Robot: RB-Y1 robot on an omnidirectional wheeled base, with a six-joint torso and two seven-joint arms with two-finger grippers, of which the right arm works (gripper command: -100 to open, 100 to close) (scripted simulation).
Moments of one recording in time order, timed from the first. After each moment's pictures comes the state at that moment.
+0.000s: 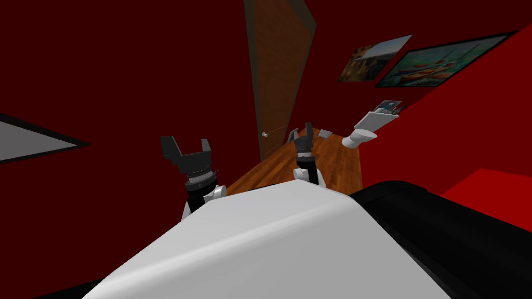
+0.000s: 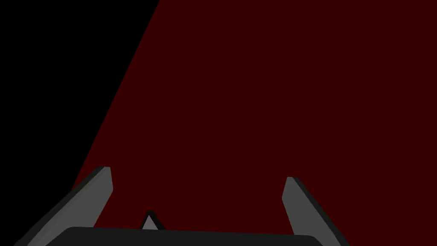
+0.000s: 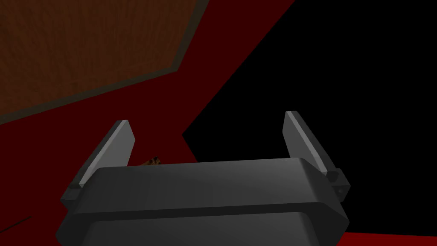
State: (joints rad) arm 0.46 -0.02 -0.03 -2.35 0.09 -0.37 -0.12
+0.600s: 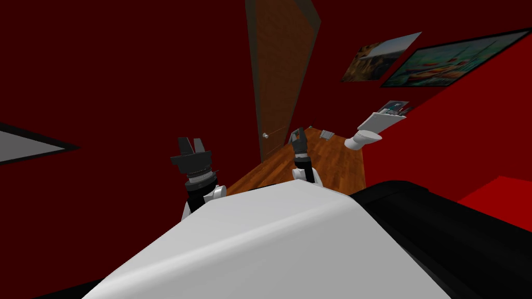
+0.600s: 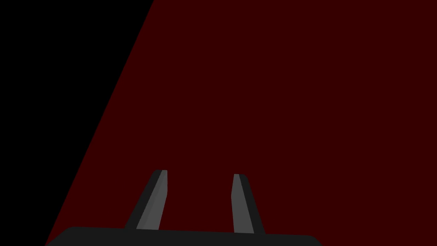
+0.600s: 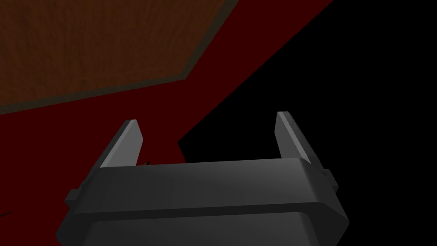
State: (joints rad) arm 0.44 -0.04 -0.04 -2.24 0.12 -0.41 -0.04
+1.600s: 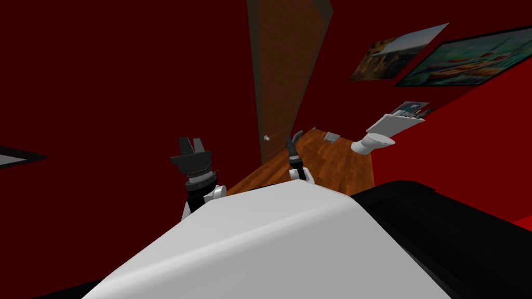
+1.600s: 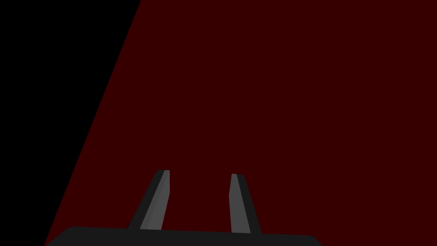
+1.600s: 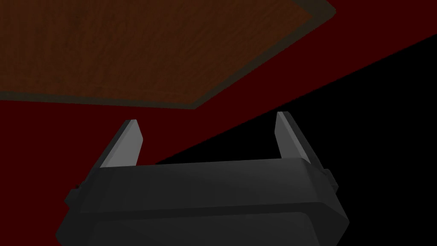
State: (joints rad) arm 0.34 -0.07 -0.04 -1.95 0.21 -0.51 0.18
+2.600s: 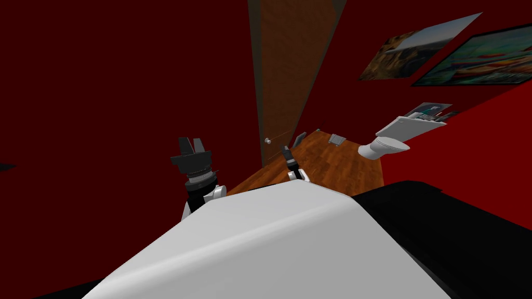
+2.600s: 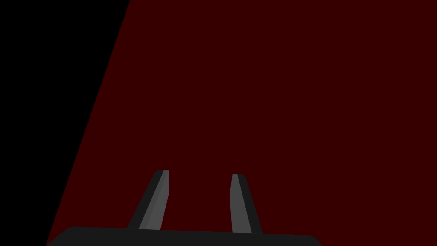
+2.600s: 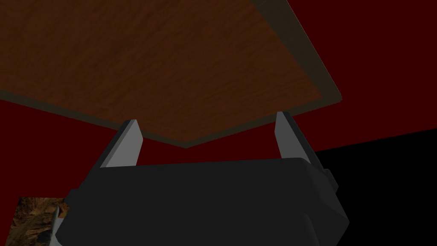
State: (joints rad) arm 0.27 -0.11 -0.06 -1.65 0.30 -0.63 0.40
